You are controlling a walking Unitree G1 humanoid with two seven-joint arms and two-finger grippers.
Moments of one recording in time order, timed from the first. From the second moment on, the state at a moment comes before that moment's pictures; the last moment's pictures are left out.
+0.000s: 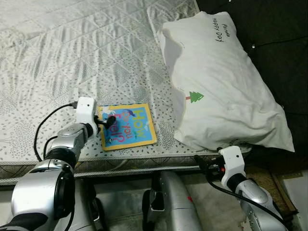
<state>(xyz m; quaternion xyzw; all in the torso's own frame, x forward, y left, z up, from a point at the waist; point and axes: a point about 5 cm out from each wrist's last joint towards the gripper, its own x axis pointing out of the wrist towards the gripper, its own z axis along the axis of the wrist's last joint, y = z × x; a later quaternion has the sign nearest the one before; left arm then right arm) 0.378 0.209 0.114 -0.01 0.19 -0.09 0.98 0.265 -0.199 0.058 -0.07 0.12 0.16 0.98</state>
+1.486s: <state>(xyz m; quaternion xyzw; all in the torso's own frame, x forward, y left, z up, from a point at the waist) 0.388 0.177 0.124 0.03 0.17 -0.12 0.98 0.272 -0.189 0.059 -0.06 0.11 0.16 0.98</state>
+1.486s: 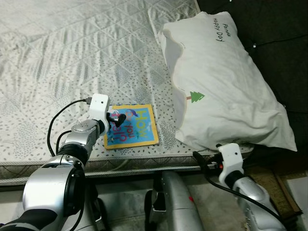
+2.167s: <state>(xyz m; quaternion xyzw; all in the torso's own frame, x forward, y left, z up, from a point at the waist) 0.368 0.272 0.131 -0.10 0.07 0.14 0.98 0.286 -0.157 0.051 -0.01 0.09 0.16 0.98</state>
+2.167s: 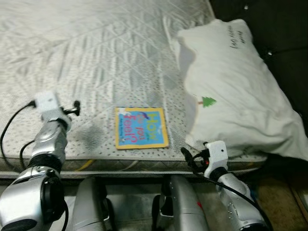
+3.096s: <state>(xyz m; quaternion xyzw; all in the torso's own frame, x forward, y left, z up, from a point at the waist) 0.372 0.225 0.102 -0.05 0.22 0.03 0.97 0.261 -0.171 0.046 -0.03 0.11 0.13 0.98</state>
